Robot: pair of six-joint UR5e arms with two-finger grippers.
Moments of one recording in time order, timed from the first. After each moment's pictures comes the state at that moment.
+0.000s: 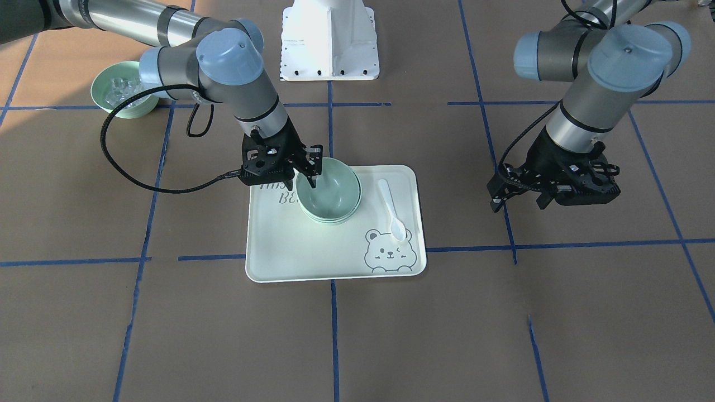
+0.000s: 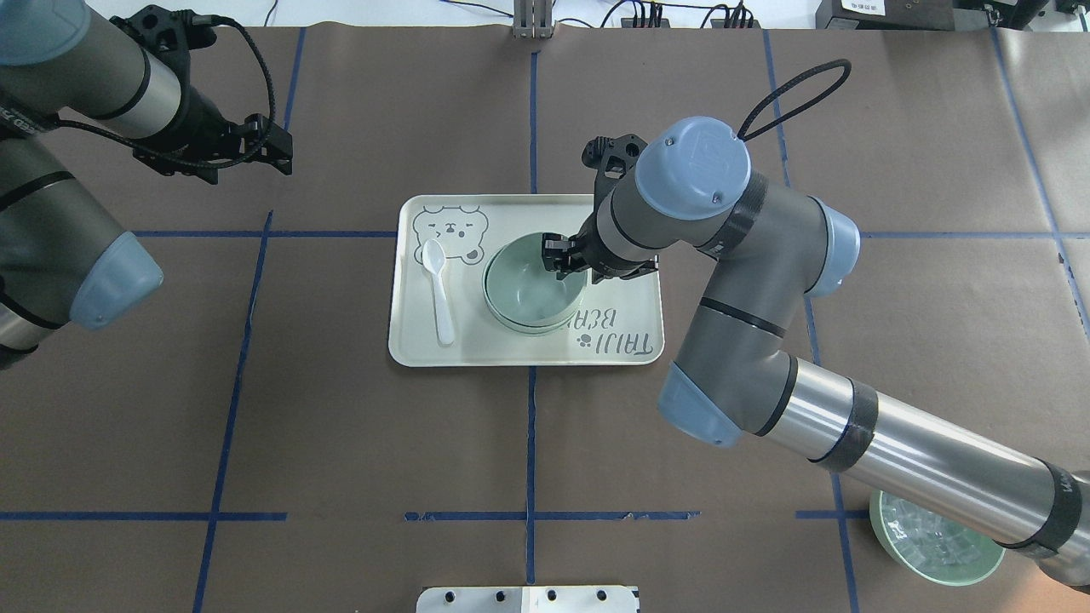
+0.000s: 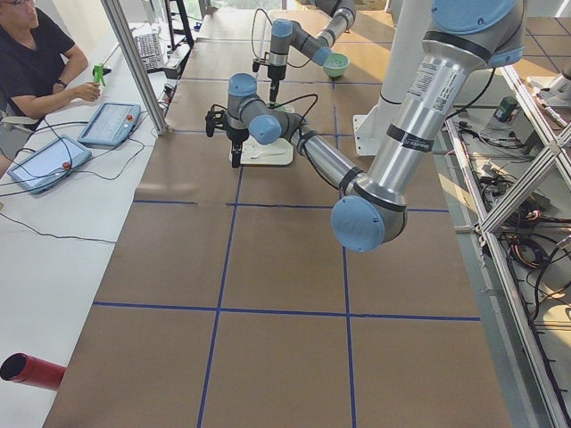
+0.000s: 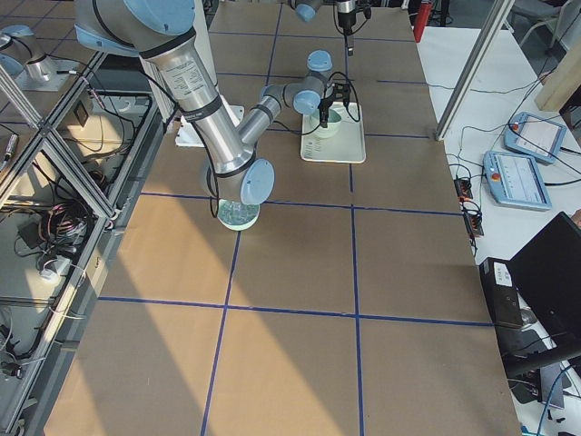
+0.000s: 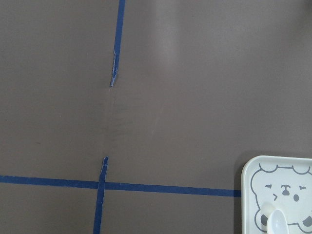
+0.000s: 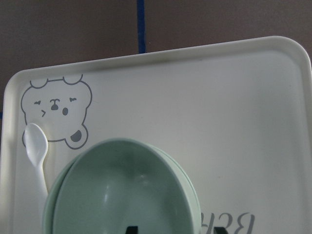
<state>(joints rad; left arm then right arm) -0.95 -2.00 -1.76 -1.75 -2.08 -1.02 0.59 -0.91 1.63 -1.31 1.91 1.29</state>
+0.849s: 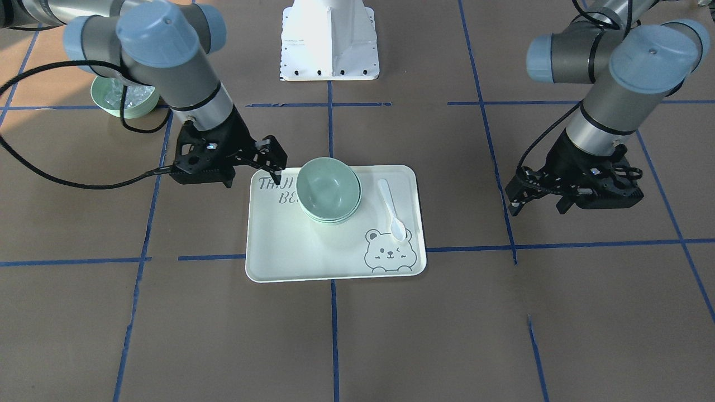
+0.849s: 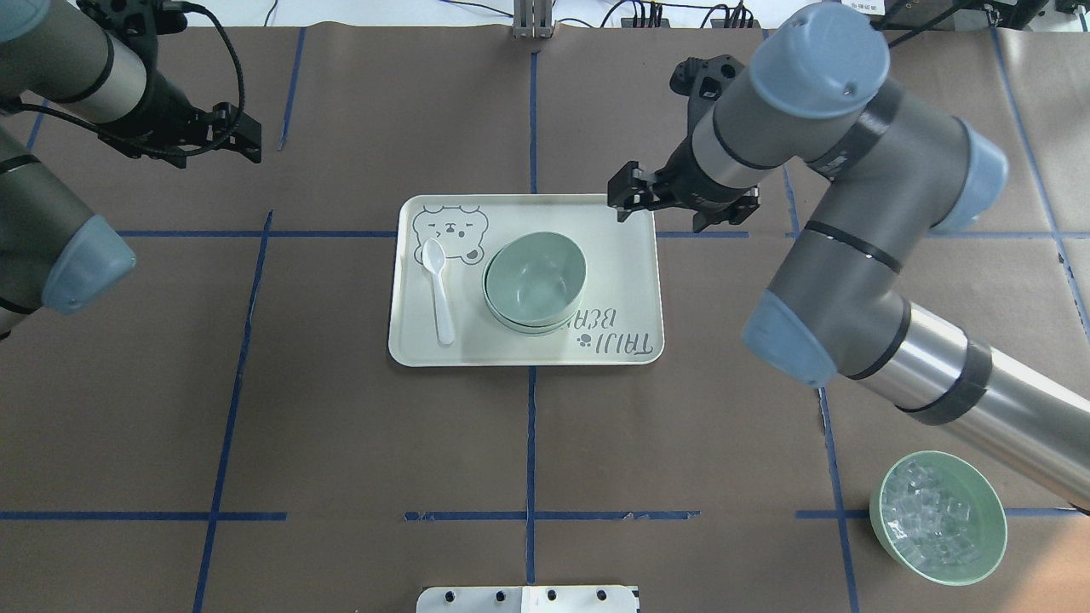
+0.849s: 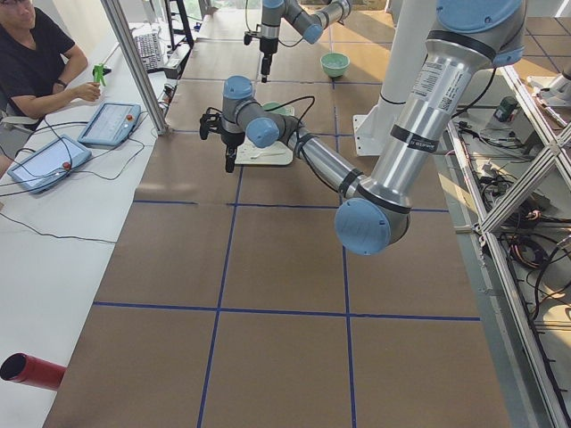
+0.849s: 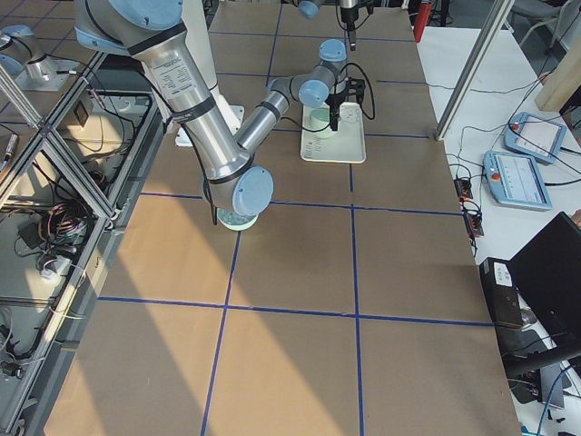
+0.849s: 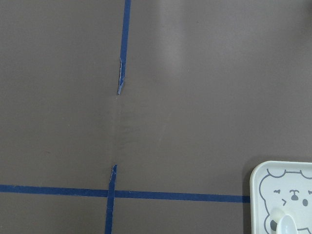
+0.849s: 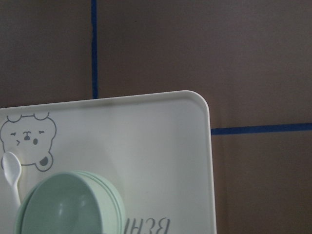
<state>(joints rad) -1.02 -1.96 -1.76 -1.74 -2.09 -0.89 0.79 -1.01 1.83 -1.54 2.05 1.11</state>
